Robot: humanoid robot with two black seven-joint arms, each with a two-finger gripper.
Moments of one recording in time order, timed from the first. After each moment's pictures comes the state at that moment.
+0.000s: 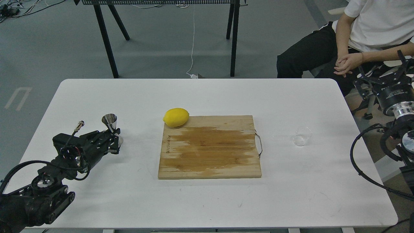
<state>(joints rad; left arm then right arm) -0.39 0.37 -0.76 -0.61 2.18 0.37 -0.30 0.52 -0.43 1.28 0.64 0.07 0.49 0.10</state>
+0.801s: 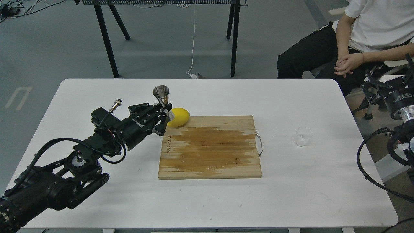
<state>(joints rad) -0.52 0.33 -0.59 -1.01 2.18 0.38 -0.26 0.49 -0.46 1.29 0.64 0.07 0.49 0.10</state>
